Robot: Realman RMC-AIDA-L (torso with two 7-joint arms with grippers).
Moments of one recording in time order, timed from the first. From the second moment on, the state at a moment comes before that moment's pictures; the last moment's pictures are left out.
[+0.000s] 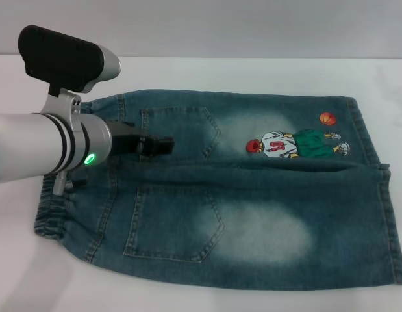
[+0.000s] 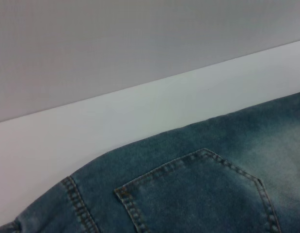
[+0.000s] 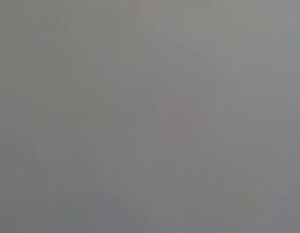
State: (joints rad) left arm -0.32 -2.06 -1.34 -1.43 2.70 -0.79 0.11; right arm 0.56 2.09 -0.86 -0.27 2.65 1.22 -2.89
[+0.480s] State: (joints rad) left arm -0.33 -2.07 -1.34 -1.44 2.70 -0.81 0.11; right arm 0.58 2.09 -0.86 -0.31 2.79 1.56 -2.89
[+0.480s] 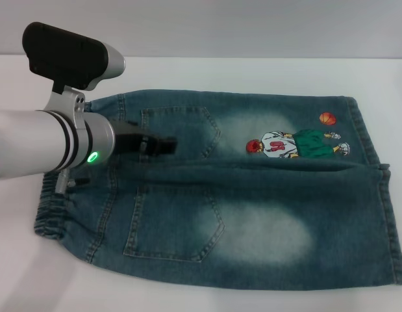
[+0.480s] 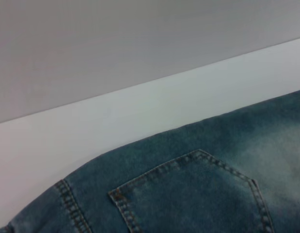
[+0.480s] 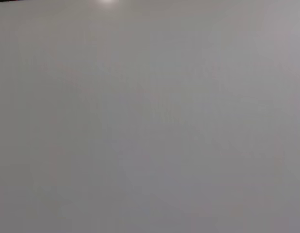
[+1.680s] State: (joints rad) left arm -0.33 -2.07 -1.32 -1.42 2.70 -0.76 0.09; right arm 0.71 2.09 -0.73 -0.50 2.86 0.32 -2.89
